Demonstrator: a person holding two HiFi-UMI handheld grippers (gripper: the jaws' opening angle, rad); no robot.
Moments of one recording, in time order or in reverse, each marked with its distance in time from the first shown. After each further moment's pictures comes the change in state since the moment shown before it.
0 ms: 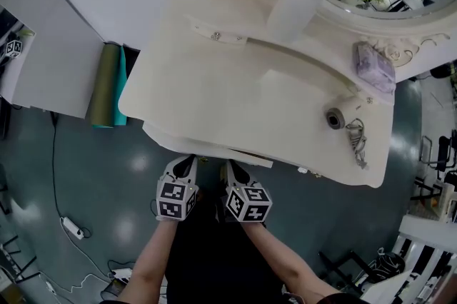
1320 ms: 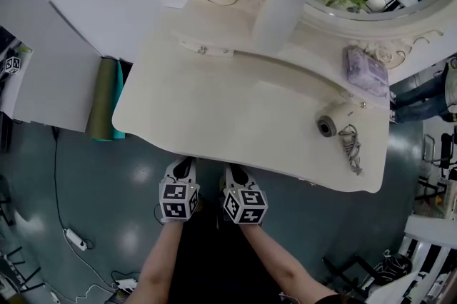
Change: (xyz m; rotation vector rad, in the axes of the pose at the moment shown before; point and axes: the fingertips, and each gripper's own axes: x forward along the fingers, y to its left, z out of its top) left arm 0.032 0.001 0.025 -0.035 -0.040 0.084; right arm 0.013 -0.021 0.036 -0.060 -0.116 -0.009
